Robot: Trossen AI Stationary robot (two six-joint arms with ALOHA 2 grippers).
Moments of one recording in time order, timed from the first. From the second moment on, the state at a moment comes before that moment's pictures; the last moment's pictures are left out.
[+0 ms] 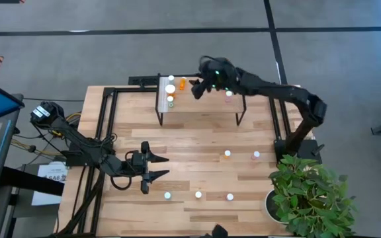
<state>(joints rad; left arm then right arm) -0.61 1.20 0.53 0.65 -0.69 -0.20 -0.45 1.69 1.51 -0.26 0.10 0.16</state>
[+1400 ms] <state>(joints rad) -0.62 1.13 0.53 0.59 -0.66 -0.20 -0.59 2.18 2.24 -0.87 -0.17 -0.50</state>
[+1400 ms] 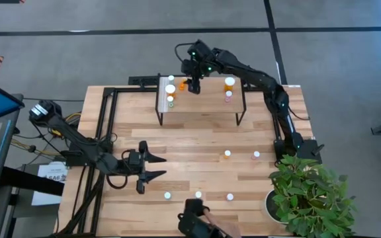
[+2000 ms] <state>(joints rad) -0.66 1.00 0.53 0.45 -0.75 -0.16 -0.58 2.18 2.24 -0.87 -0.16 -0.68</state>
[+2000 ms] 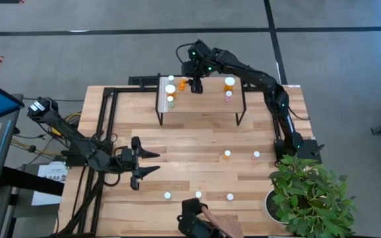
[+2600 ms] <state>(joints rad) -0.66 1.00 0.53 0.43 -0.75 -0.14 -0.61 2.23 2.24 -0.78 -0.13 -0.59</state>
